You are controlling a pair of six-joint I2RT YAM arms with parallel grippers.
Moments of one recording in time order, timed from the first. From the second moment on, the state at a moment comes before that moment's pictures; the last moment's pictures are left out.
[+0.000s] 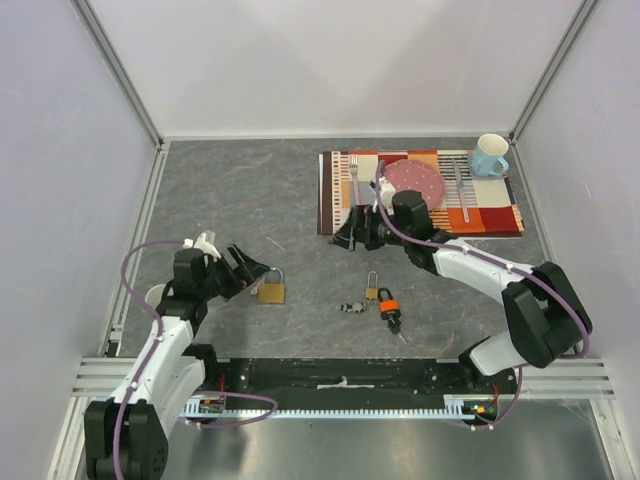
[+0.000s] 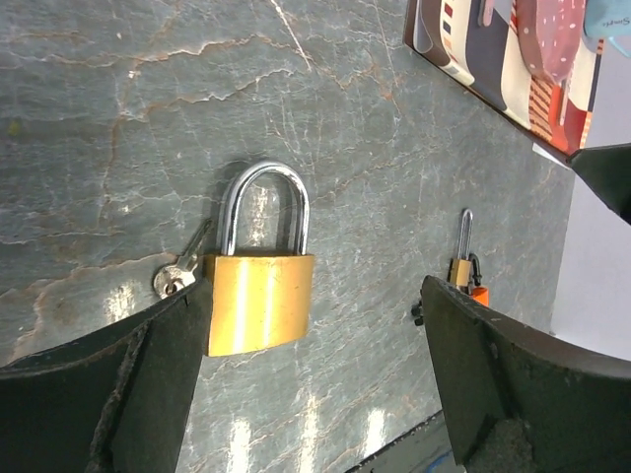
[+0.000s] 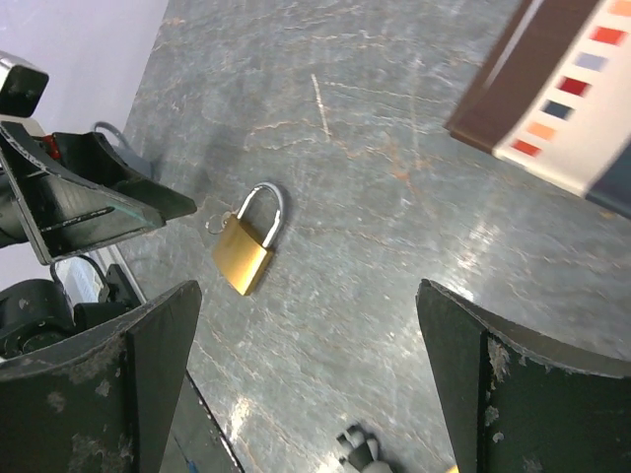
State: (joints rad) left arm -0.04 0.75 0.29 -0.16 0.42 -0.70; right arm 0.56 1.49 0.84 0.20 -0.44 0.55
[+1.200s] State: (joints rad) left arm -1.03 1.61 0.96 -0.21 -0.05 -0.64; right arm 0.03 1.15 0.54 0.10 -0.66 0.55
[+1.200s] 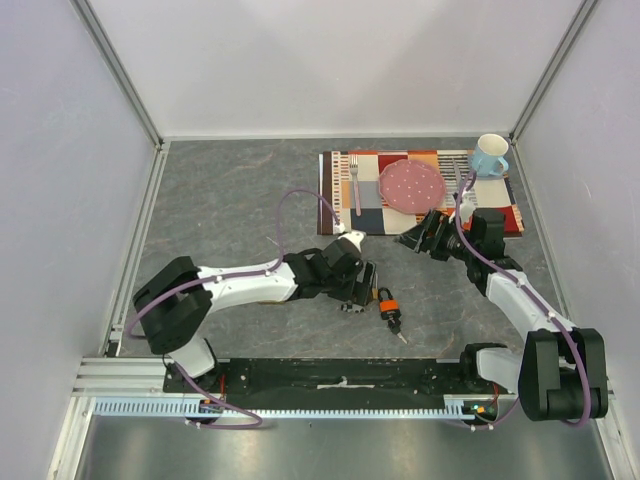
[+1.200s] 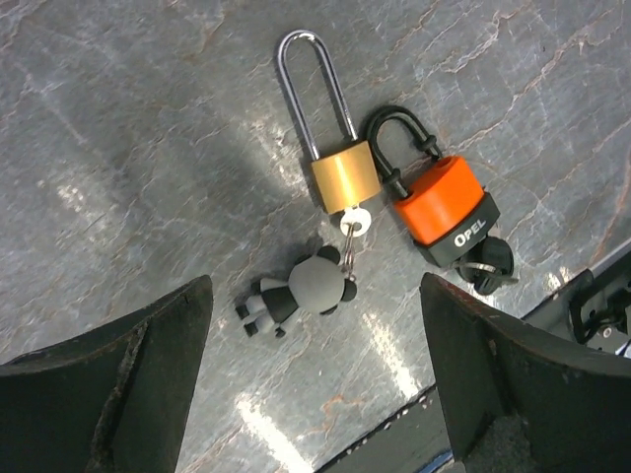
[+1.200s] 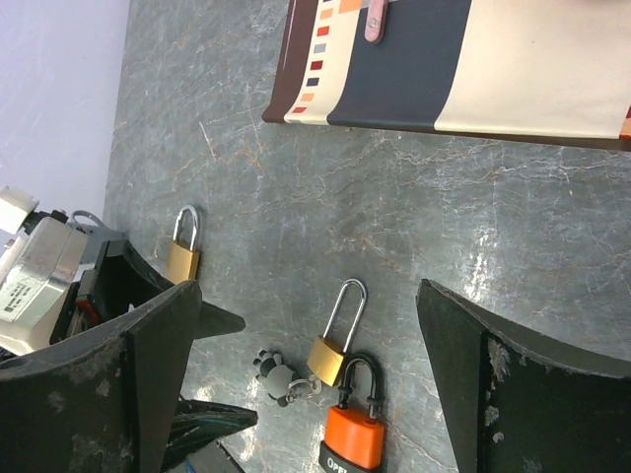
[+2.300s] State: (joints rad) left arm -1.15 1.92 1.22 -0.32 -0.29 -0.65; right arm 0.03 1.15 0.54 0.08 -0.68 0.51
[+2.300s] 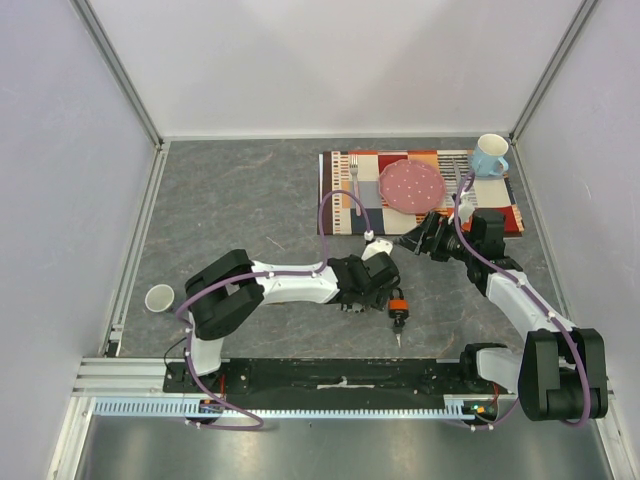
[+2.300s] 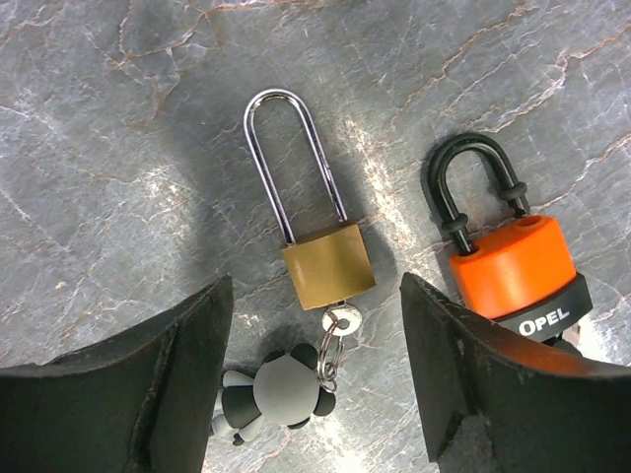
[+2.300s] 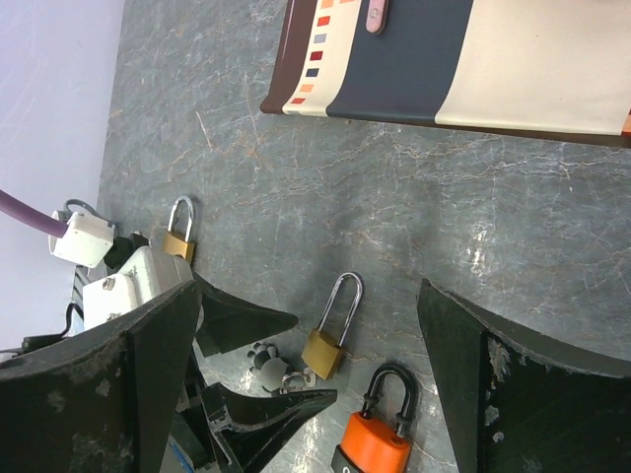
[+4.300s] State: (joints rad) left arm -0.89 1.15 0.83 -0.35 -0.15 -0.45; right arm 0.34 1.36 0.61 0.29 -0.72 0.63
